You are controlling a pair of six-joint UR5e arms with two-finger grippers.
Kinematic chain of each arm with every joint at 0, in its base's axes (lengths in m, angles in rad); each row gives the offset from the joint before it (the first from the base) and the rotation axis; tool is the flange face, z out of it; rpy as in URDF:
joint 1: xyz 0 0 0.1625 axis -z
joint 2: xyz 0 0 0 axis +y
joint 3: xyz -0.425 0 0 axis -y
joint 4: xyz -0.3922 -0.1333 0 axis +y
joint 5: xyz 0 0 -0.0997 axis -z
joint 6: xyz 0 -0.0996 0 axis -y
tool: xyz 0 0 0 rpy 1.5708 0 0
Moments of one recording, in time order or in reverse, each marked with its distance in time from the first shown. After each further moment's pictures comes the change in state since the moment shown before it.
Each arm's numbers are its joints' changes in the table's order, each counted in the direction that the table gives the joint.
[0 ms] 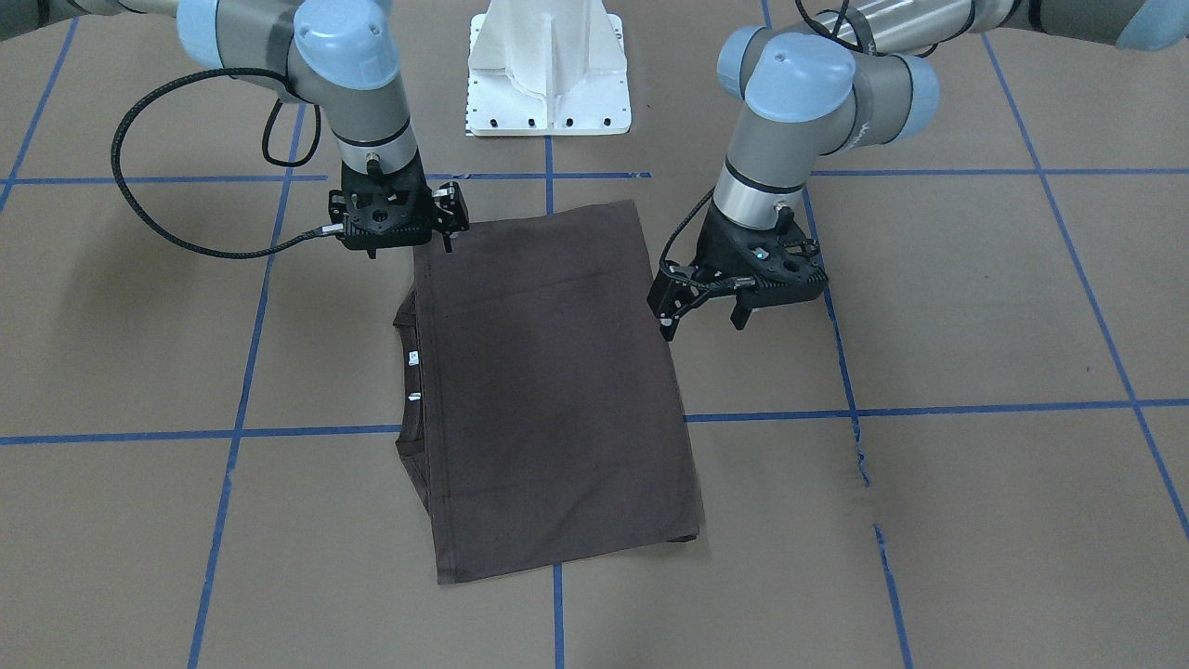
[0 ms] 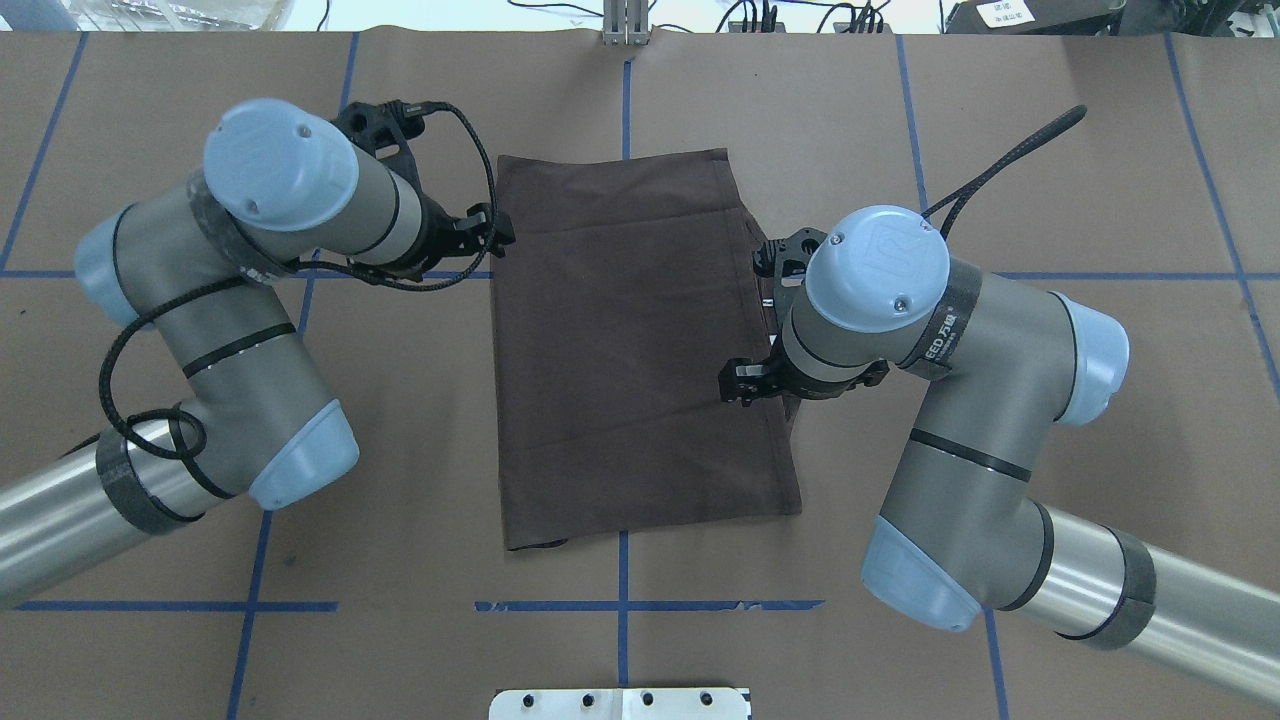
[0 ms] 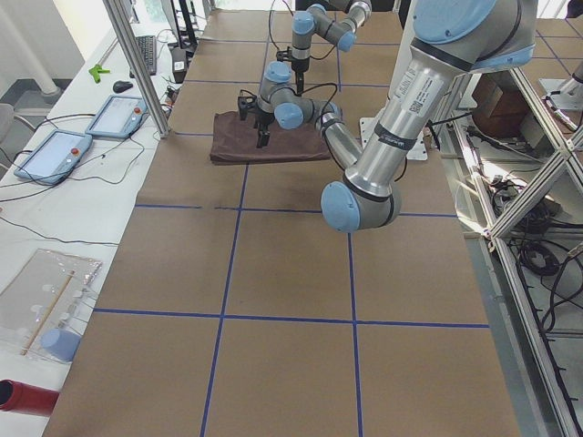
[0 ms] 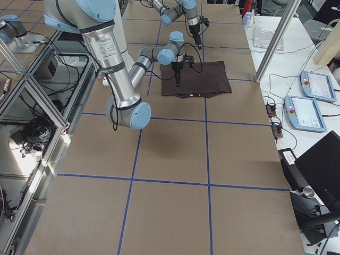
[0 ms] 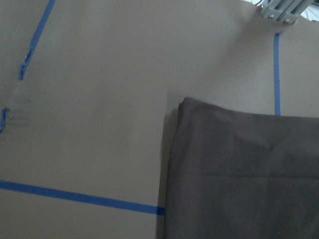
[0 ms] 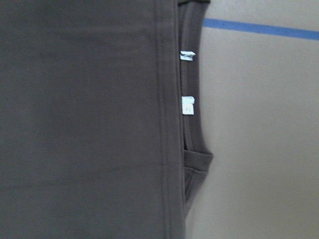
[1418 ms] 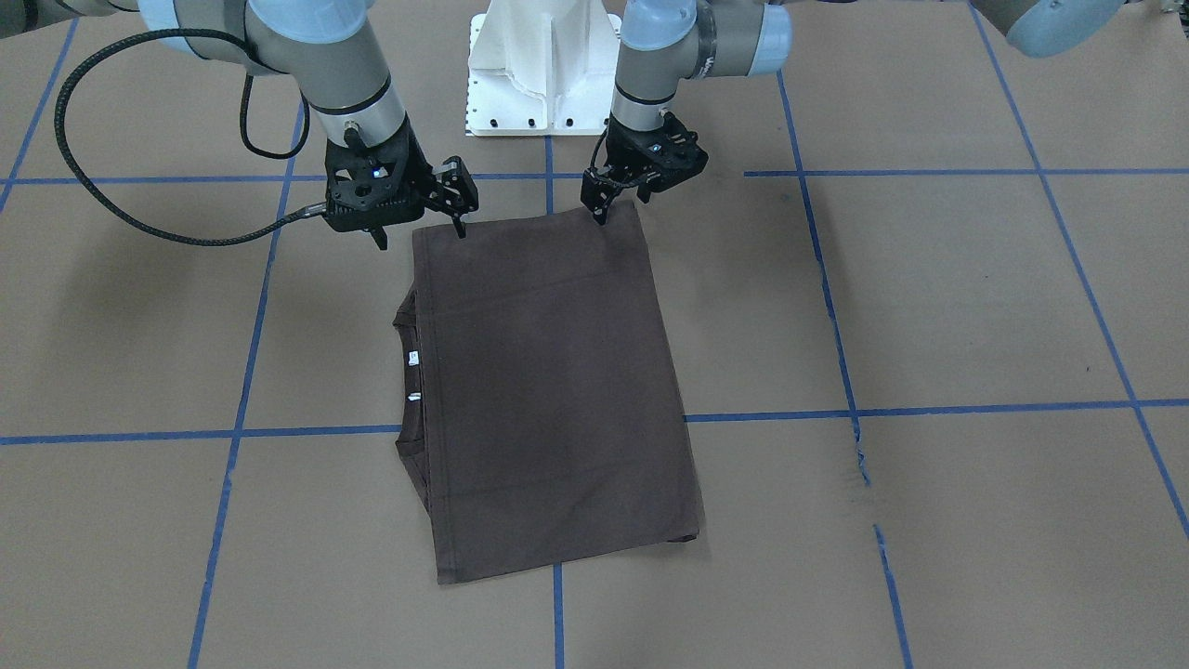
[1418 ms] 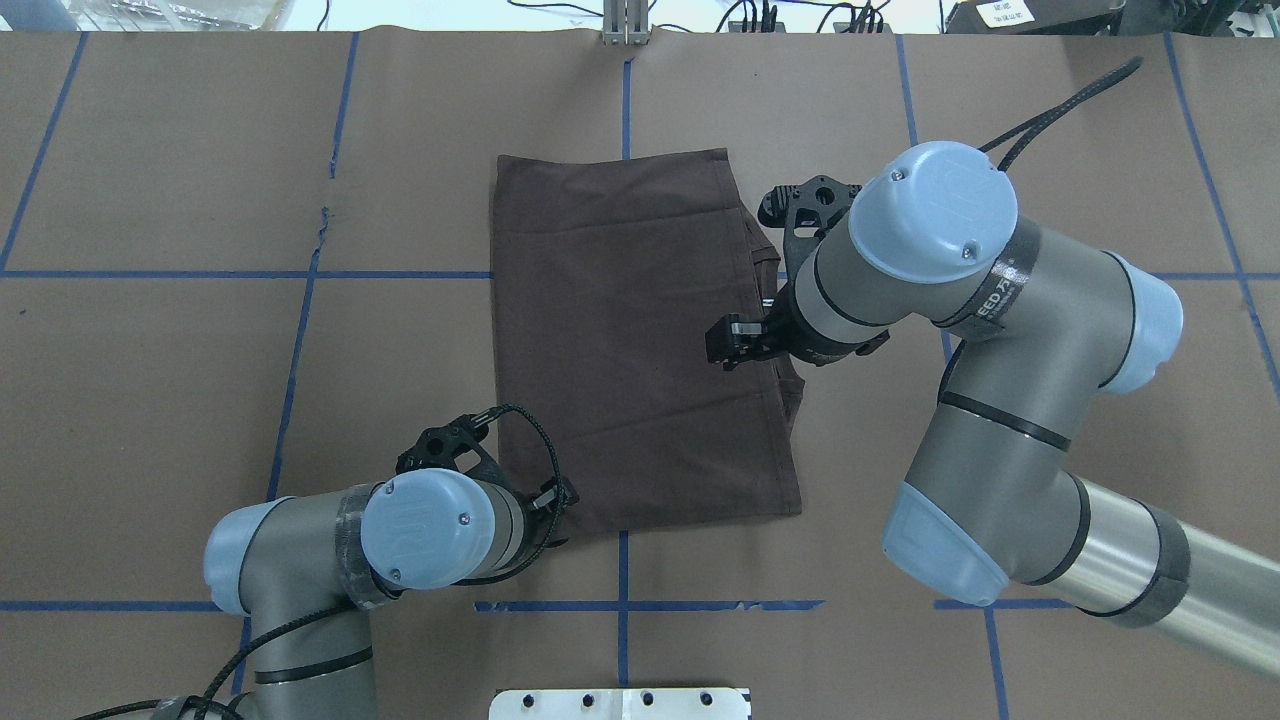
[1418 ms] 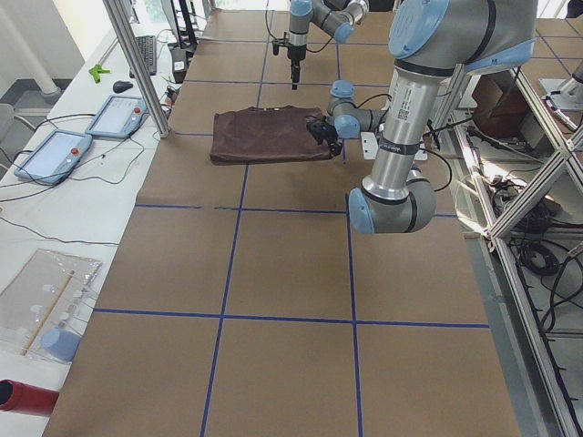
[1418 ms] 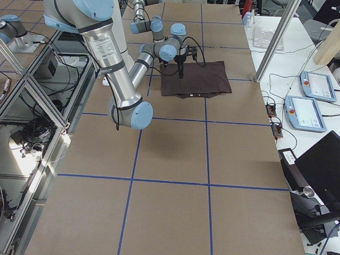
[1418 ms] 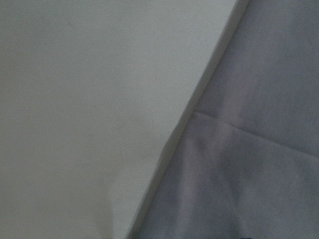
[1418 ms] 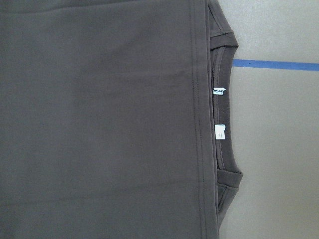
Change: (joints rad) left arm -0.399 -0.061 -0.063 -0.082 0.192 -0.511; right arm -0.054 -0.006 0.050 -0.040 0.059 0.023
